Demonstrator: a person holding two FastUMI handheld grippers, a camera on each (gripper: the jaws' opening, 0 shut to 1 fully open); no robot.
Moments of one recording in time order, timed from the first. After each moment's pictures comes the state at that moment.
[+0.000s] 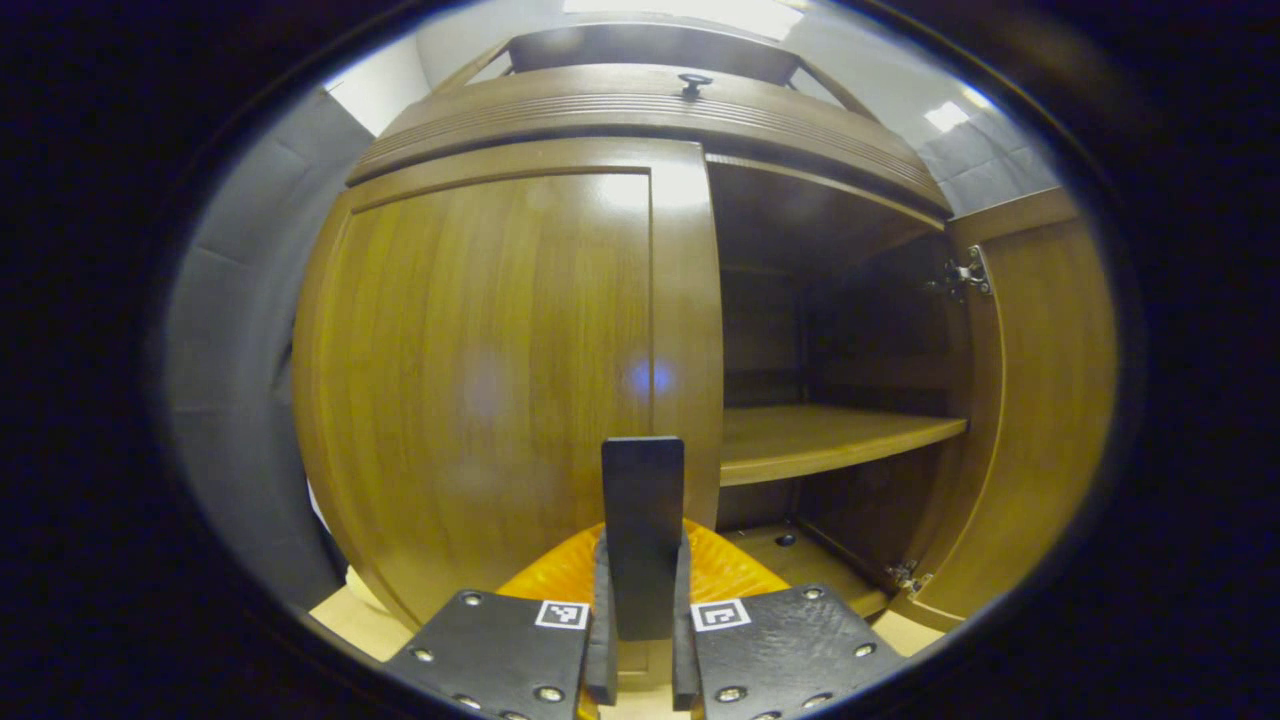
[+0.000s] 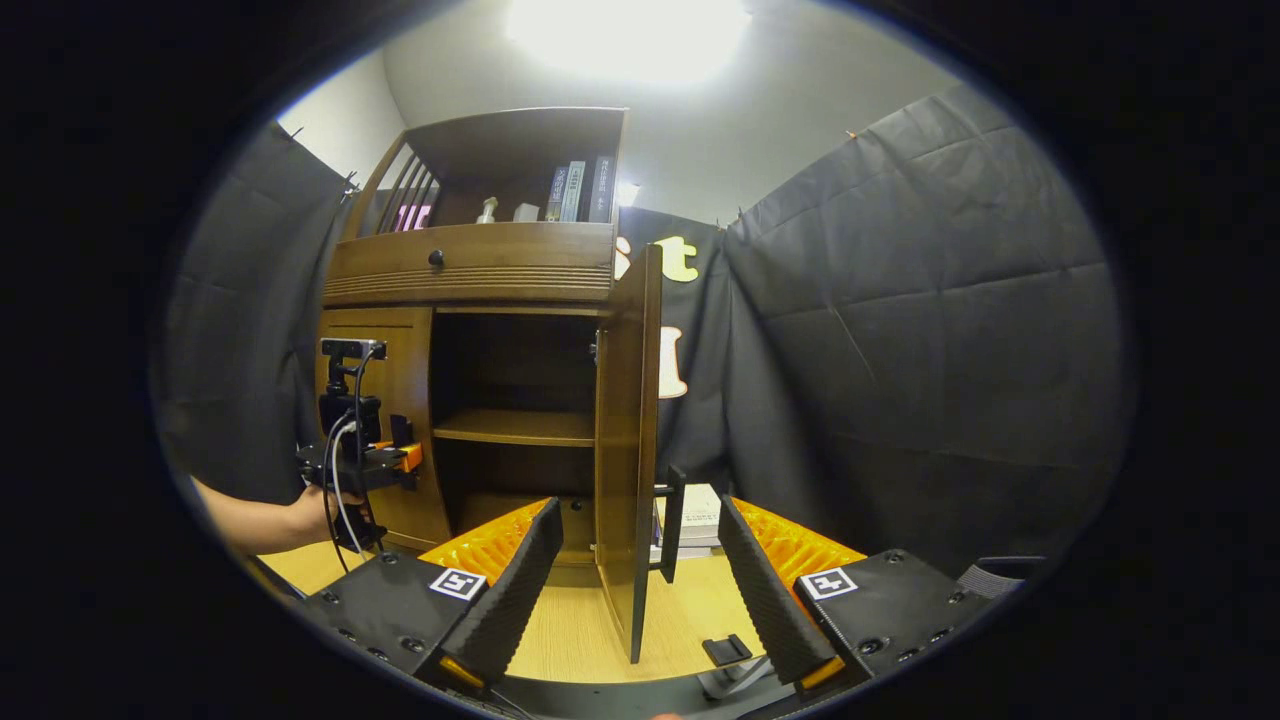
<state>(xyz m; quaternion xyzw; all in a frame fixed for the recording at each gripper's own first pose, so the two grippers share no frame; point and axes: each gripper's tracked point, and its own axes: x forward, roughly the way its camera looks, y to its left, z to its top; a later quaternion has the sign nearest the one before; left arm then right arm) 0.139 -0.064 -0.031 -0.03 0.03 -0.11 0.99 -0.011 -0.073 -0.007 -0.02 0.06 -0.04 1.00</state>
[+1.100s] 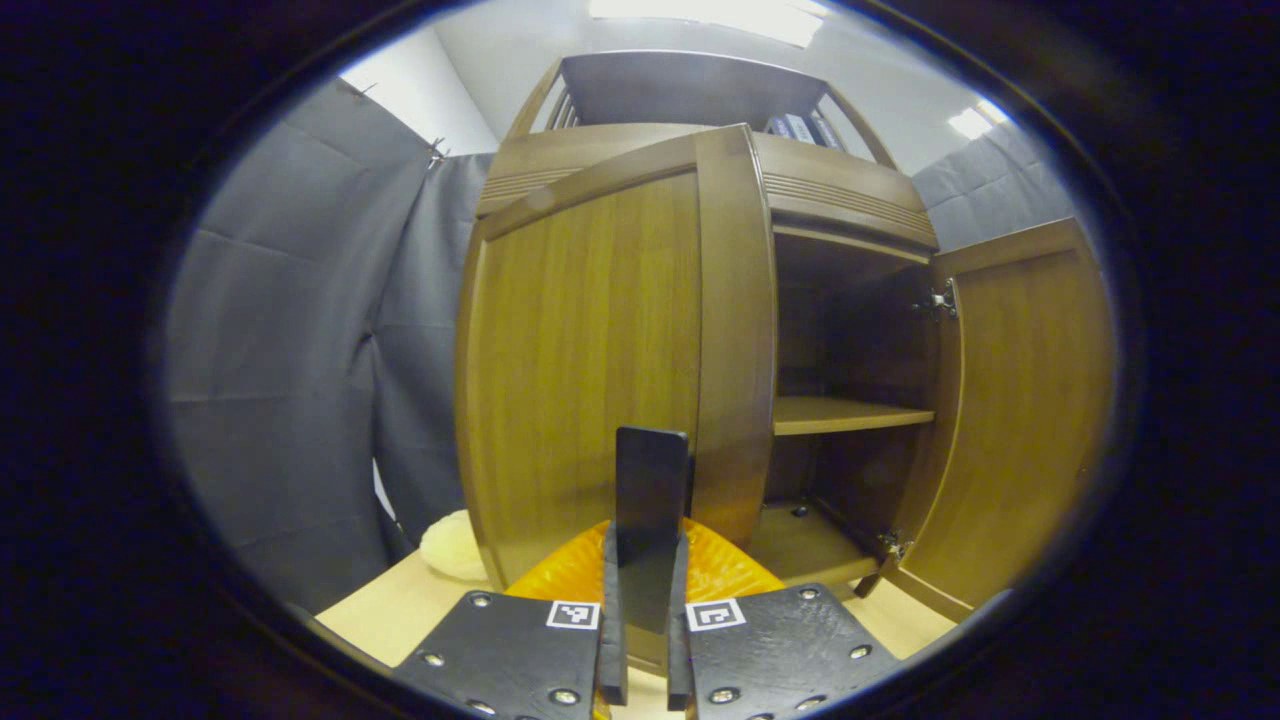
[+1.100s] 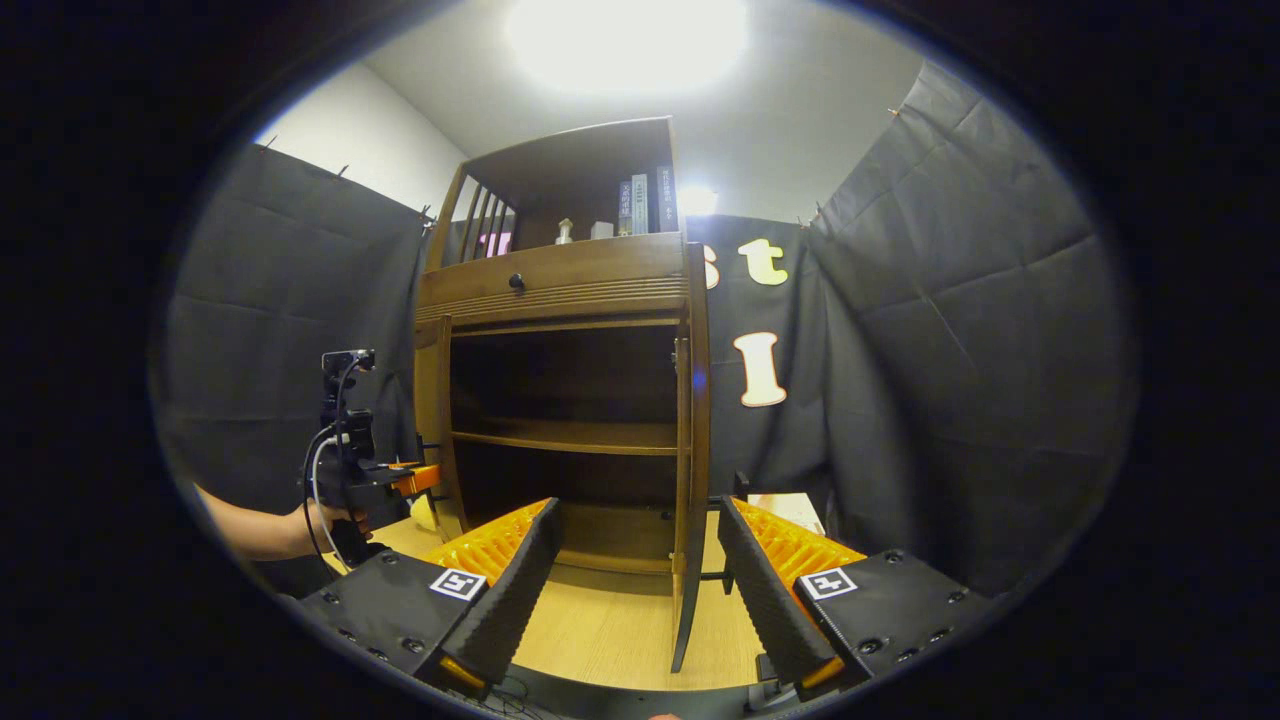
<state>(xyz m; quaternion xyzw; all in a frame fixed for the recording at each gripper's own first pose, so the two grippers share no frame) 0.083 -0.023 -0.031 -0.05 0.05 -0.05 1.00 -0.009 -0.058 -0.014 0.01 0.04 0.14 0.99</state>
